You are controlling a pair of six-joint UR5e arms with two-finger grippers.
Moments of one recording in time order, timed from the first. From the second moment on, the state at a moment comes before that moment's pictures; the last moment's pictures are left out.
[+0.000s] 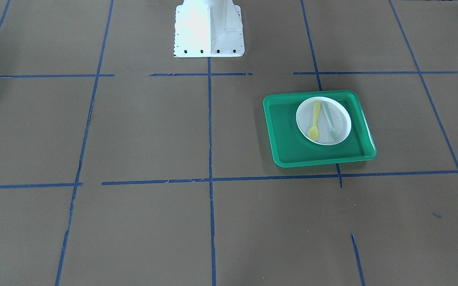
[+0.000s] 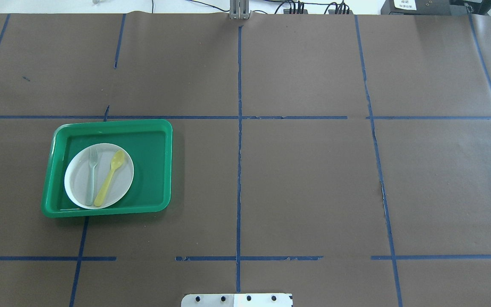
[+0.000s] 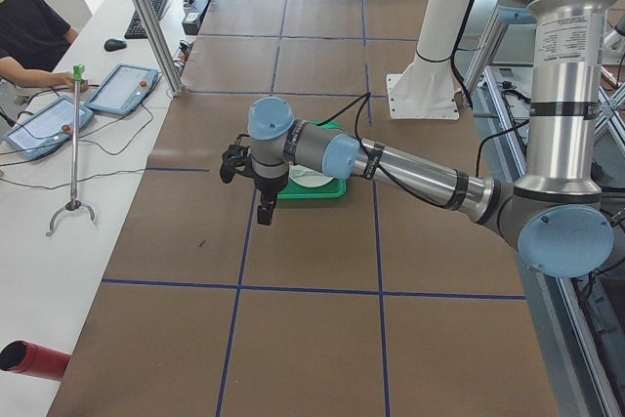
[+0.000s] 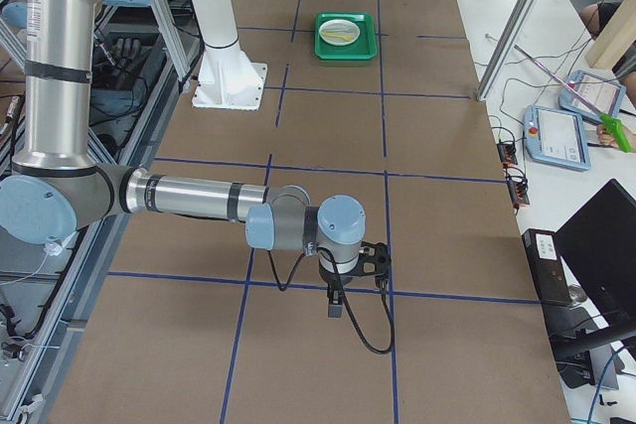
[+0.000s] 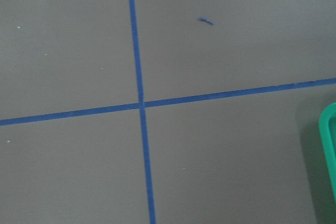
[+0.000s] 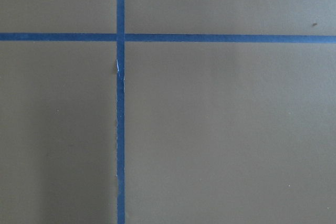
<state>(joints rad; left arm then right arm) -1.39 -1.54 -1.95 -1.58 -2.36 -0.26 1.58 -1.70 1.64 -1.50 2.28 0.01</state>
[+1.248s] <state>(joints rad) -0.77 -1.75 -1.89 -1.82 -2.07 -1.16 1.58 -1.70 1.64 -1.50 2.28 0.01</state>
